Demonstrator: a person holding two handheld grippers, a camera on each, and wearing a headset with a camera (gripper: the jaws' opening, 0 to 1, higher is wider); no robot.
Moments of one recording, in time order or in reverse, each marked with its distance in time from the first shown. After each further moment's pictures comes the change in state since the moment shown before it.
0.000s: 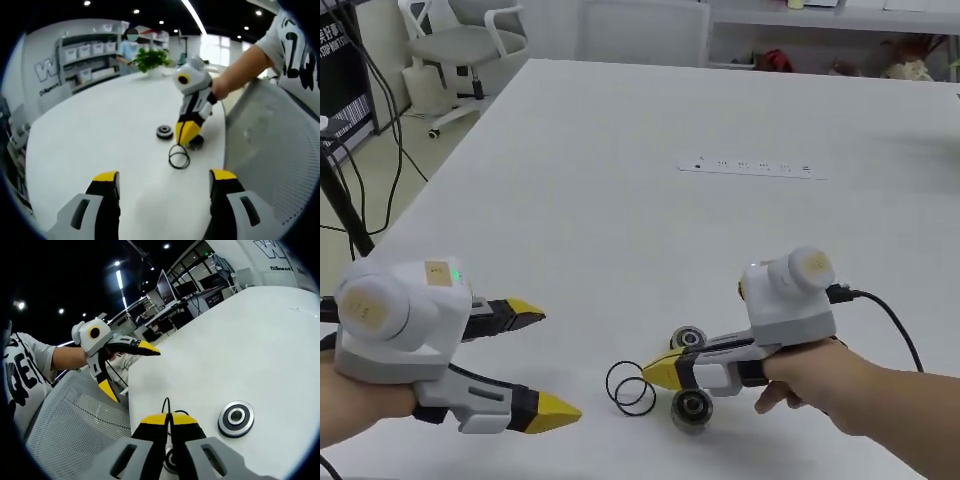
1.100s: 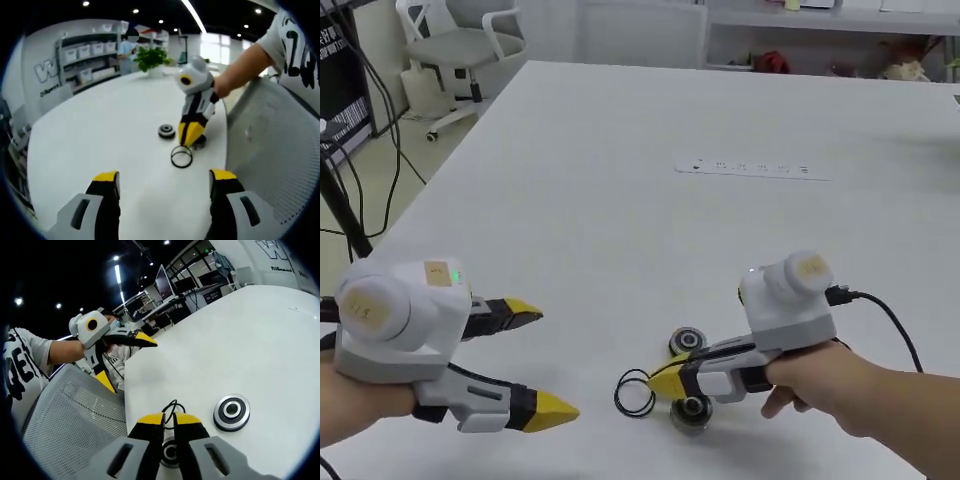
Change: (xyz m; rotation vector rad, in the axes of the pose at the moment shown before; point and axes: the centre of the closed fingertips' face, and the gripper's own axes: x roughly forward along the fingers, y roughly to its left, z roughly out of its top) left arm -0.001 0.003 0.000 0.009 0.007 0.011; right arm -0.004 -0.005 -0.009 -0.020 0.039 -0.034
